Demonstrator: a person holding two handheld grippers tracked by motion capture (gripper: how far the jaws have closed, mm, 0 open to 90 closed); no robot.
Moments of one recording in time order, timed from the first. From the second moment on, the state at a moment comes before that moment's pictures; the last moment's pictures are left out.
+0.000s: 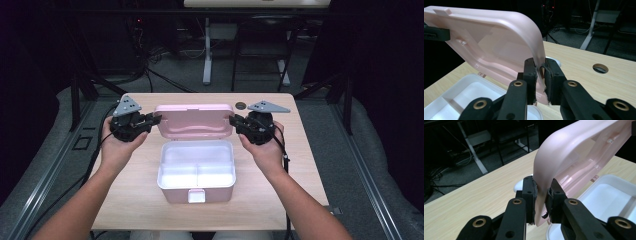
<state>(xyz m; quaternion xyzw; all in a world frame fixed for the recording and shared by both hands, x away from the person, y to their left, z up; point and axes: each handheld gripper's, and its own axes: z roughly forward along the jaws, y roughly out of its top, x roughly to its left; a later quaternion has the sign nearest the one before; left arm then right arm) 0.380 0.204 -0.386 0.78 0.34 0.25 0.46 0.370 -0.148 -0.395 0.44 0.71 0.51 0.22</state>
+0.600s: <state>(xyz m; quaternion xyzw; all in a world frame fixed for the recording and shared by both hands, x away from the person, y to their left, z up) 0.354 0.208 -0.380 0.79 0.33 0.24 0.46 0.353 -0.152 -0.398 0.43 0.72 0.51 0.21</state>
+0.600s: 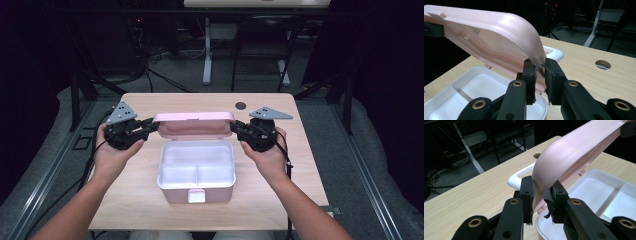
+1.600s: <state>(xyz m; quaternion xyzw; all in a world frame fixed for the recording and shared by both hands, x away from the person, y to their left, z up) 0.316 0.215 -0.394 0.80 0.31 0.24 0.46 0.317 -0.160 -0.412 0.41 0.73 0.52 0.19</state>
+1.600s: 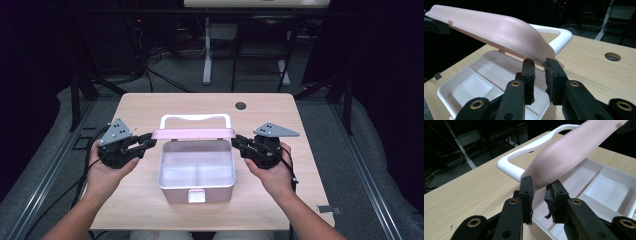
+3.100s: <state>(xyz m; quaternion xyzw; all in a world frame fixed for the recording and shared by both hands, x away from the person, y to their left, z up) 0.277 0.222 -0.453 0.80 0.32 0.19 0.46 0.276 -0.177 -0.462 0.41 0.74 0.51 0.15</state>
